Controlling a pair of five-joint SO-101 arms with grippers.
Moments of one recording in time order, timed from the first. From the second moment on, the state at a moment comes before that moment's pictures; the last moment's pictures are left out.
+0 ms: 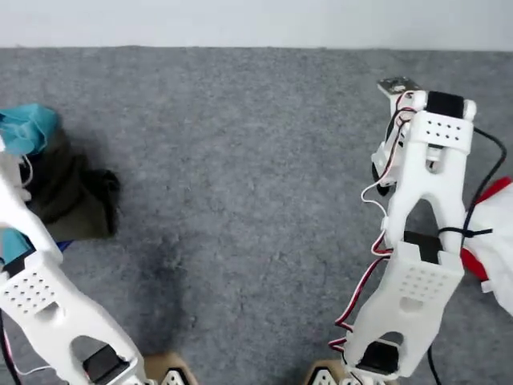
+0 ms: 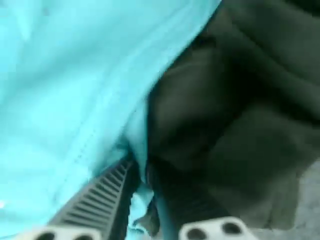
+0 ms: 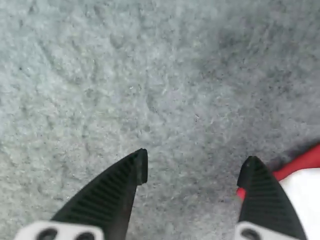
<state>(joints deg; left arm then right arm) -42.2 38.2 -35.6 88.0 -15.7 11.3 31.4 -34.5 100.7 24.0</state>
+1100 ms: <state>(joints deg) -53.9 48.5 -71.3 98.2 -15.9 17.2 31.4 -34.5 100.7 24.0</state>
